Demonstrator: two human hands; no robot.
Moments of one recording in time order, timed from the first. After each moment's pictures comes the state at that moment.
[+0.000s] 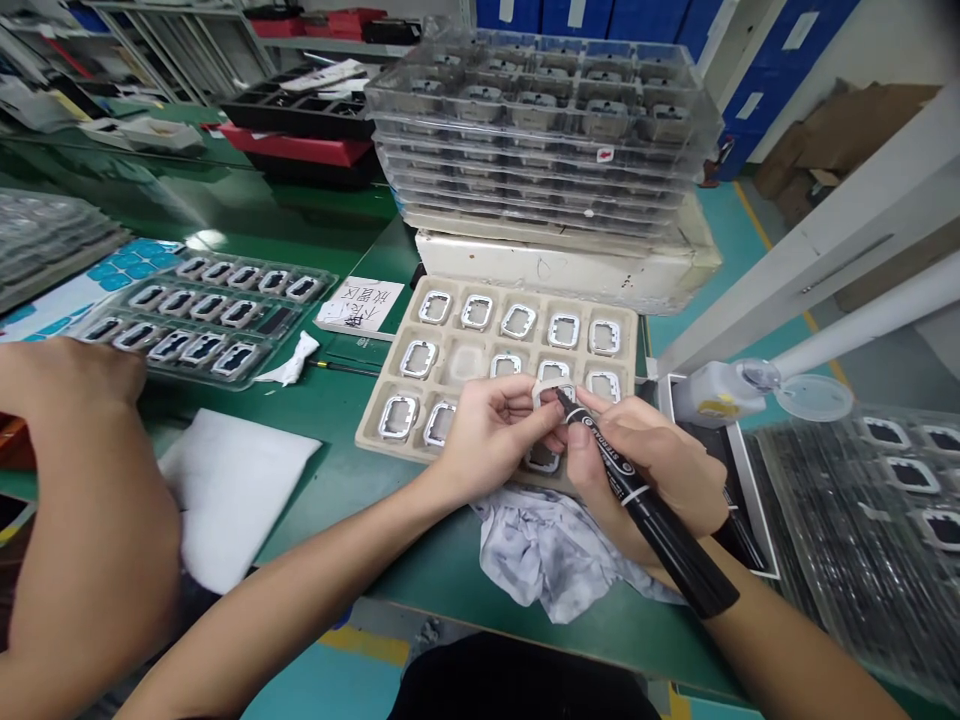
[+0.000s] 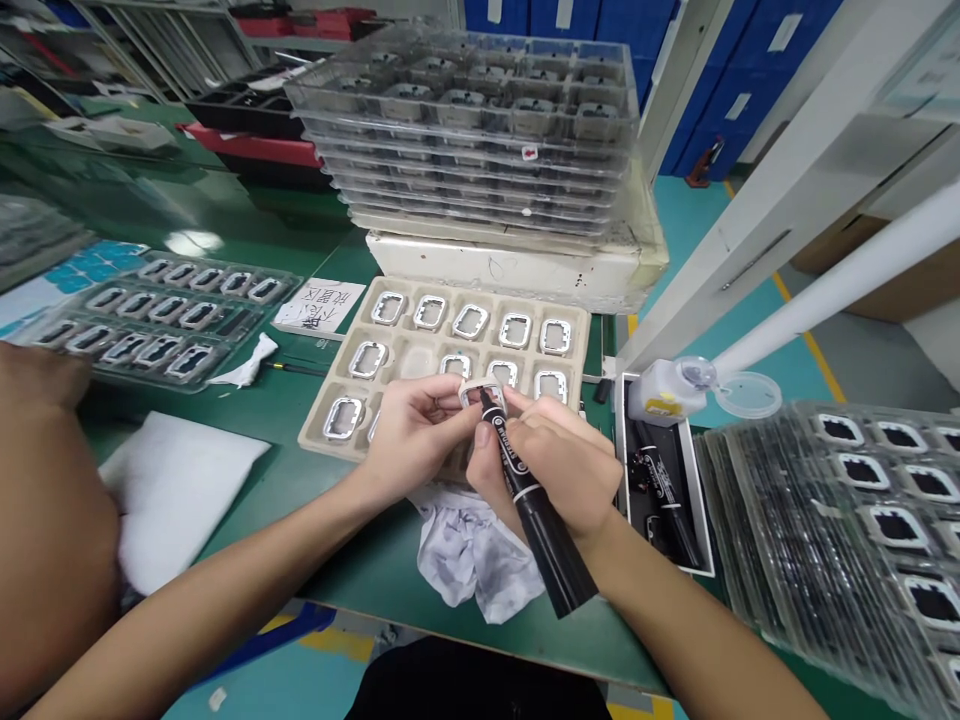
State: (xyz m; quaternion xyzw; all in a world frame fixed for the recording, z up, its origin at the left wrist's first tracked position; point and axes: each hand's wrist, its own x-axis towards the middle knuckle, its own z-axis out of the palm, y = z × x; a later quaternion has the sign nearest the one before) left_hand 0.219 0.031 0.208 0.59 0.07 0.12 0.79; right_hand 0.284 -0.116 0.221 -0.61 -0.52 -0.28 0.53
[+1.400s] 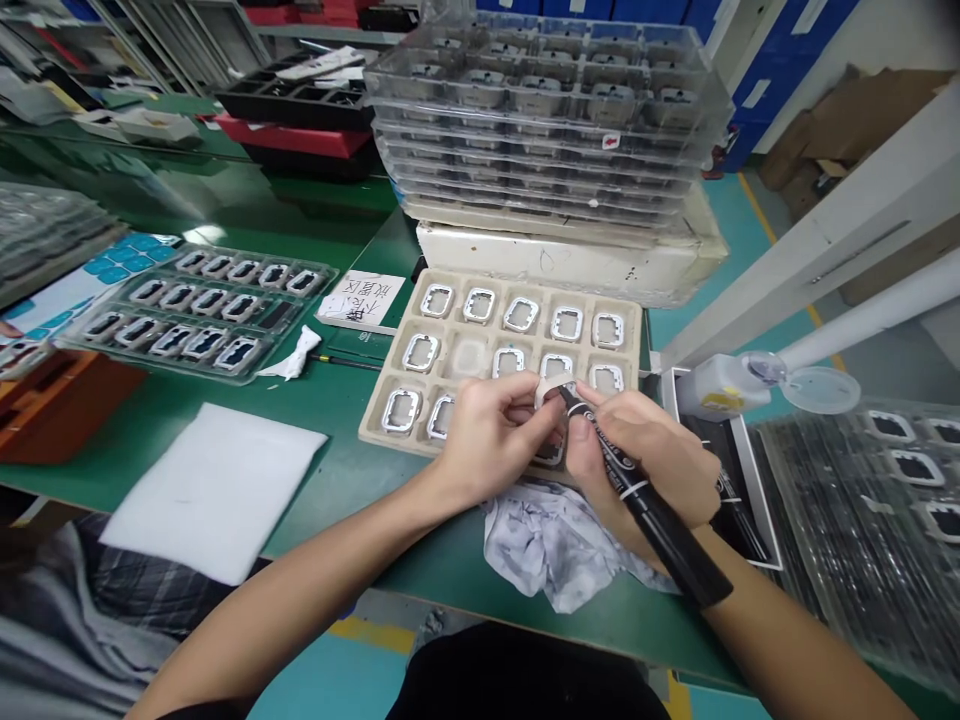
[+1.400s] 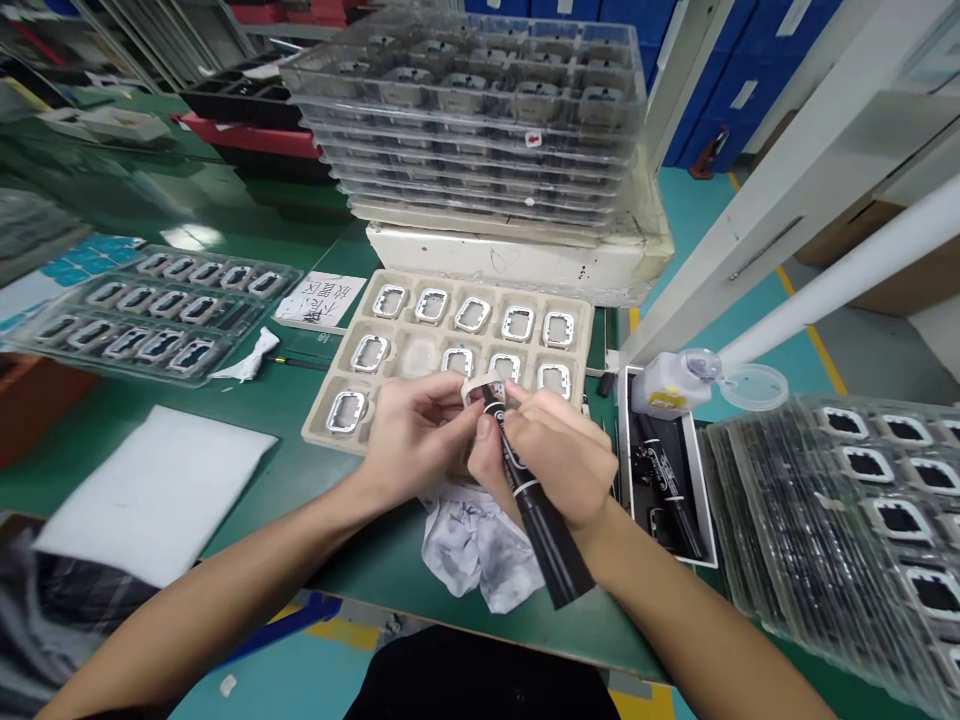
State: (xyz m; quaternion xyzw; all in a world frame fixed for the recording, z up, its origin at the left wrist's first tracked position) left_hand 0.209 0.032 0.205 0.77 0.07 0.20 0.60; right_hand 0.284 -0.112 0.218 -0.60 -0.55 -0.29 0.50
